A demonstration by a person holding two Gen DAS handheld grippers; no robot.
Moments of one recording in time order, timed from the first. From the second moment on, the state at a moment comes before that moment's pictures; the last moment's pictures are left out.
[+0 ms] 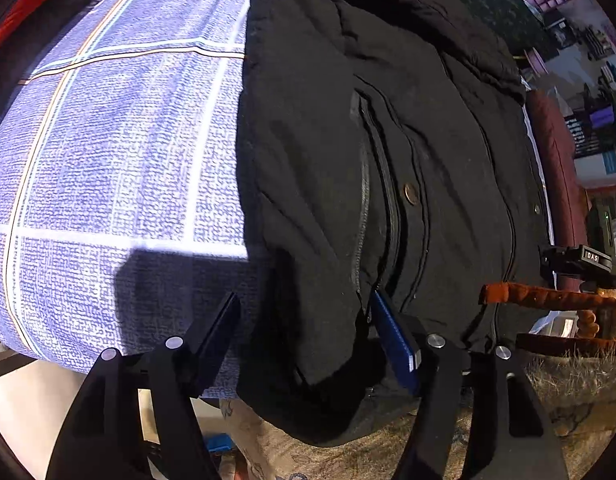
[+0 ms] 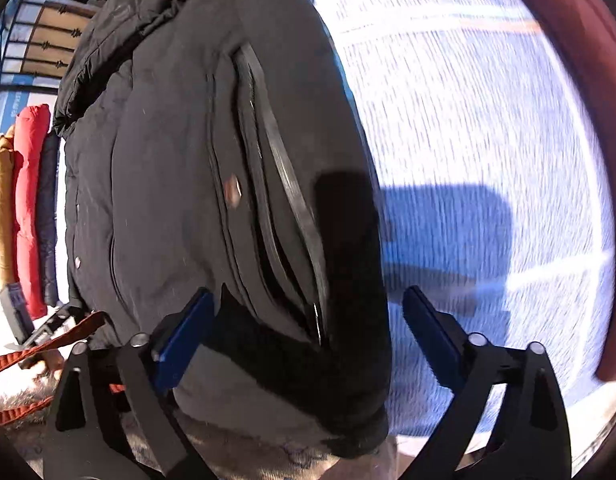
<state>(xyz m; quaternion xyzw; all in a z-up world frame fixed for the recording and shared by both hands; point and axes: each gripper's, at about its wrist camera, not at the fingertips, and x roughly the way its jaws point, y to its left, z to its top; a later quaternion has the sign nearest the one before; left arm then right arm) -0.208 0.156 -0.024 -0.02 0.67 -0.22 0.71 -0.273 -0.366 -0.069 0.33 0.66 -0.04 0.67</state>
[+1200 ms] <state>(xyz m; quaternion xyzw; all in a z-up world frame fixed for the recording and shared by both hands) -0.234 0.133 -0.022 -0.02 0.70 -0.26 0.67 -0.325 -0.302 -0.055 0.31 0.69 0.06 0.65</state>
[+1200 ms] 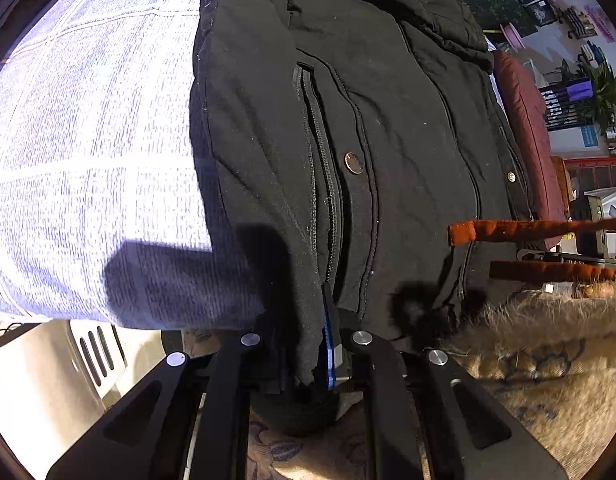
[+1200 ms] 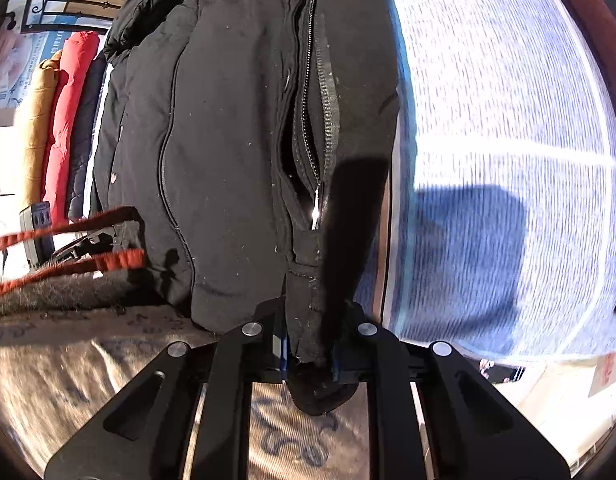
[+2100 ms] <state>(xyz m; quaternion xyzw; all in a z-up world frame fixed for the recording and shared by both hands) -0.072 0.065 0.093 -0.01 0.52 -0.23 0.82 -0.164 -0.277 0.050 0.21 0.55 0.11 0.80</state>
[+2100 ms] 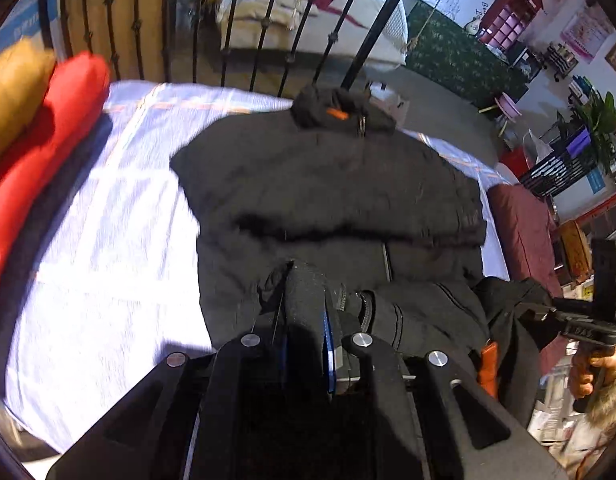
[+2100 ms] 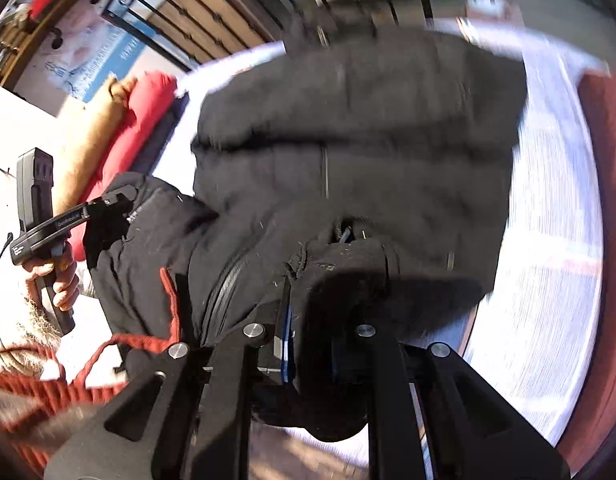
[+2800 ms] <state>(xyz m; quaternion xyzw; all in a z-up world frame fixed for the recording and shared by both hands) 0.068 0.035 0.090 -0.01 0.54 -0.18 0.82 -0.011 -0.411 0.057 0.36 0.49 -0.06 0.79</state>
